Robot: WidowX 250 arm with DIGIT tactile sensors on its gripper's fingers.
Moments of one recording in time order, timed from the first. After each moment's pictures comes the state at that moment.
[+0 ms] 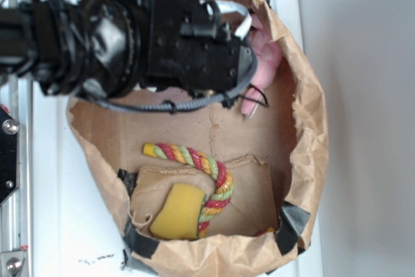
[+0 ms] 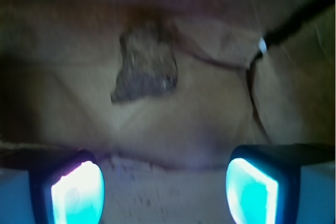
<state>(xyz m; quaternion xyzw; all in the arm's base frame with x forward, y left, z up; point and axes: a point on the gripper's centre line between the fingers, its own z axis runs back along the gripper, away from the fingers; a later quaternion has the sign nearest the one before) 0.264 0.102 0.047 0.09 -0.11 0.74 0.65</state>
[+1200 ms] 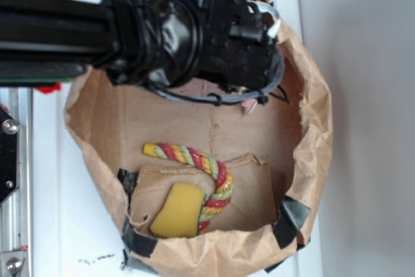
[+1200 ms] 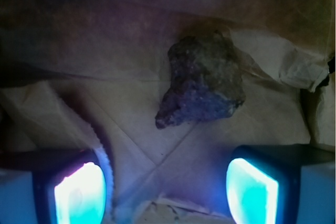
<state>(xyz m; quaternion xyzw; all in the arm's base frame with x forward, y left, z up) 0.270 0.116 0.031 0.13 -0.10 0.73 0.66</state>
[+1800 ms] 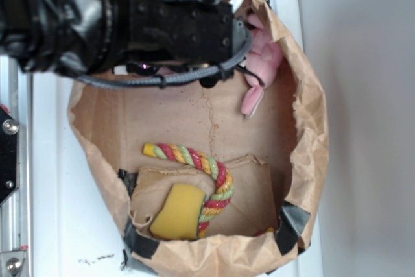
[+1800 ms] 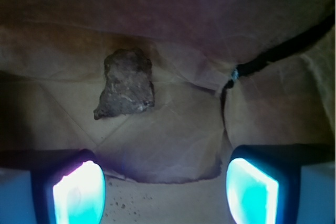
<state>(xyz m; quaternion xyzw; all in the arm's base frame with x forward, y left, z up) 0.249 0.103 0.060 0.10 -0.08 0.73 0.68</state>
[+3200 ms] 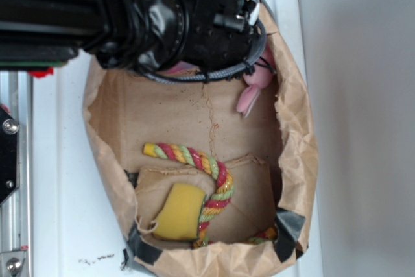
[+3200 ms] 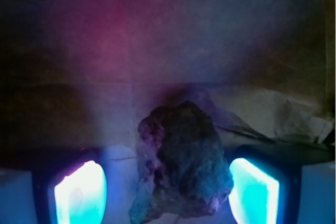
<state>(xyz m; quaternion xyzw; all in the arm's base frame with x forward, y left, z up) 0.265 0.145 0.026 0.17 -0.15 0.76 0.61</state>
